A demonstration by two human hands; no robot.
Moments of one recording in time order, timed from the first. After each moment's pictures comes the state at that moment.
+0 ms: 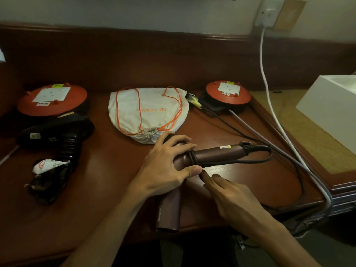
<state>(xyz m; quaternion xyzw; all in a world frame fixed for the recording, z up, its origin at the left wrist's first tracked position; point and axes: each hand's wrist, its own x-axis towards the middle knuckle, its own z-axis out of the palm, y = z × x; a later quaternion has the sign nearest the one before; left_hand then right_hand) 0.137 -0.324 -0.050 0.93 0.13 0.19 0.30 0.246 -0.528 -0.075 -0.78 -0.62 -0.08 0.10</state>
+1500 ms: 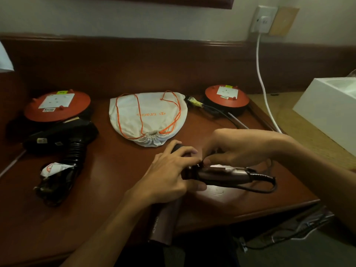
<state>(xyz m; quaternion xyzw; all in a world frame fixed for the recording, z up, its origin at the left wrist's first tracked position) 0.125 -0.338 -0.028 0.96 0.08 0.05 0.27 0.284 -0.462 0.072 -0.70 -0.66 0.27 0.02</state>
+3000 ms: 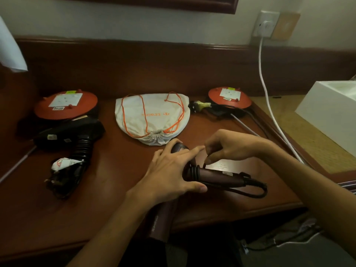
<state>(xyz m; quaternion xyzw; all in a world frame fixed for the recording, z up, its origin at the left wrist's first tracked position) 0.109 -0.355 -0.011 0.96 0.15 0.04 0.21 0.318 -0.451 0.021 -0.73 -0.61 0.29 0.11</state>
